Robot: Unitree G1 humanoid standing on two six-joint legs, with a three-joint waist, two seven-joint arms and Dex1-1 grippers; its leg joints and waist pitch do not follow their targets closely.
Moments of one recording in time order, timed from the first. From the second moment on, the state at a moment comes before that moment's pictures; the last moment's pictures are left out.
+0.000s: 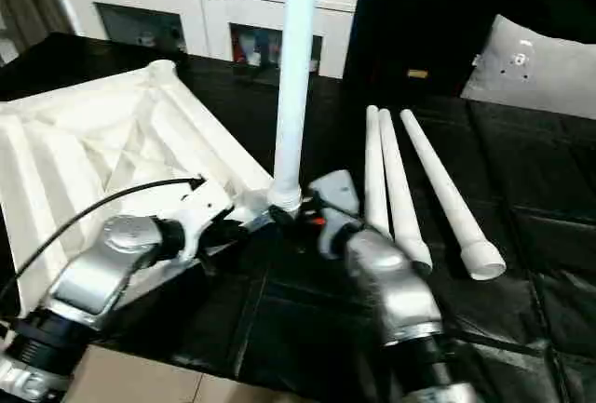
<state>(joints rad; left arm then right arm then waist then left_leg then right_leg) -0.40 0.40 -0.29 0.13 0.06 0.48 -0.84 -0.32 -0.21 0.15 0.18 0.14 0.31 0.61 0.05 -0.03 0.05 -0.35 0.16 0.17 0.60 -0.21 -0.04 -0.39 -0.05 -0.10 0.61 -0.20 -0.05</state>
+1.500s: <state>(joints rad) -0.39 0.62 -0.38 0.16 -0.01 0.17 -1.26 -0.35 -0.43 0.29 0.17 0.20 0.29 1.12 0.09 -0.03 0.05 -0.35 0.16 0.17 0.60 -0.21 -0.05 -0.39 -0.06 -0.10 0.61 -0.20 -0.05</state>
